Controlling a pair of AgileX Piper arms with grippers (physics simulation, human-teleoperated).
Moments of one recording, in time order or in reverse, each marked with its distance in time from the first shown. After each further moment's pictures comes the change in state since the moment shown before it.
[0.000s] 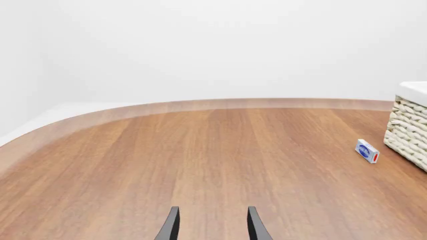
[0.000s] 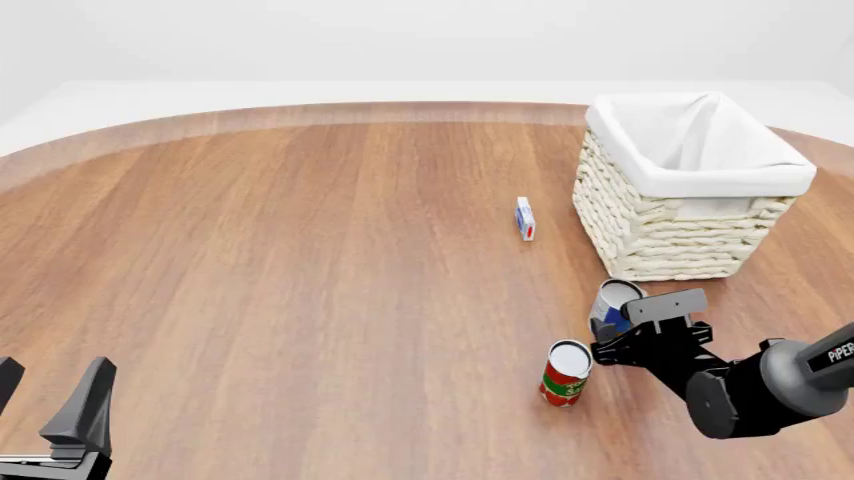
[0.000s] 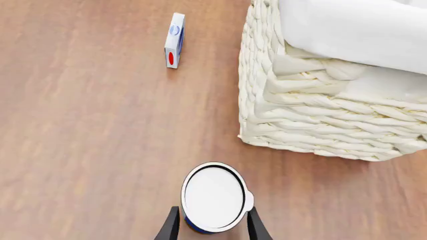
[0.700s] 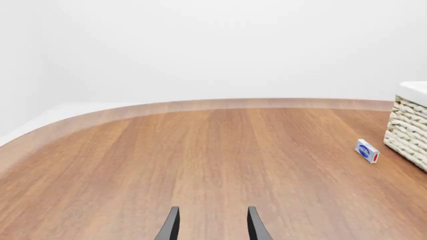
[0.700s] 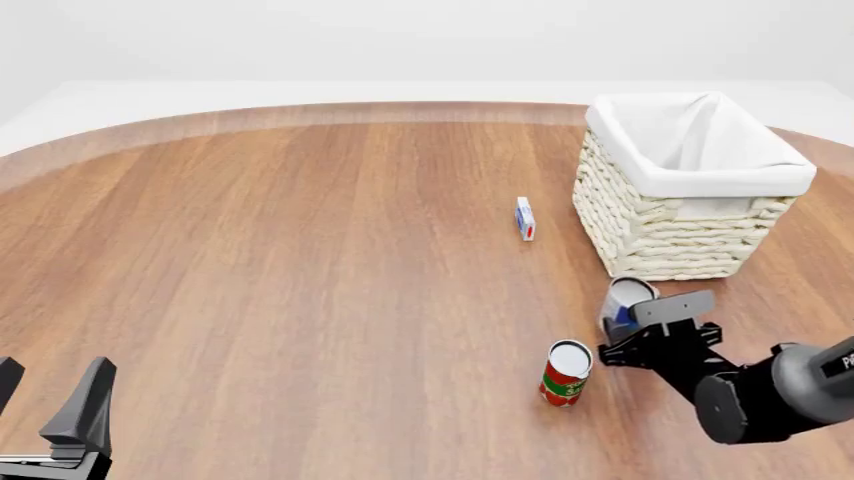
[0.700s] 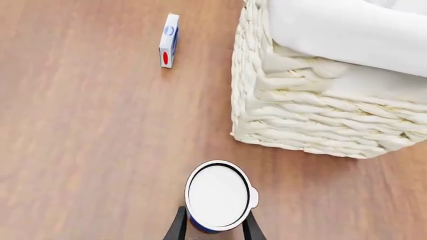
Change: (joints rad) left arm 0.000 0.000 0.000 0.000 0.000; right arm -0.022 -0.027 0.025 -0.011 -0.024
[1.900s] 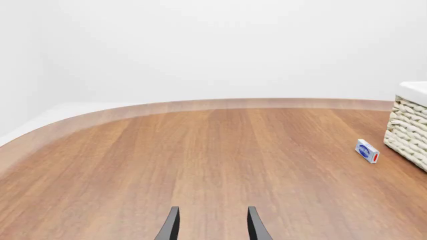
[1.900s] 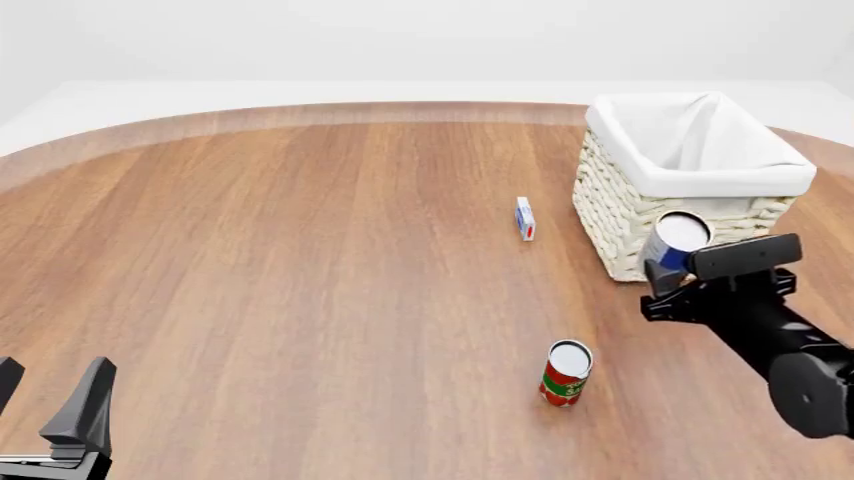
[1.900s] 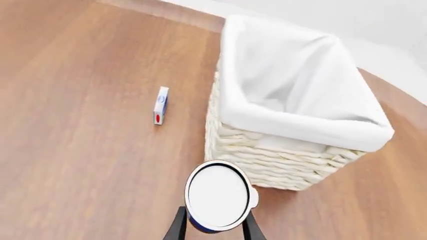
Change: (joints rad) left arm 0.000 0.000 0.000 0.000 0.000; right arm -0.028 -0.508 -0.026 0.344 -0.039
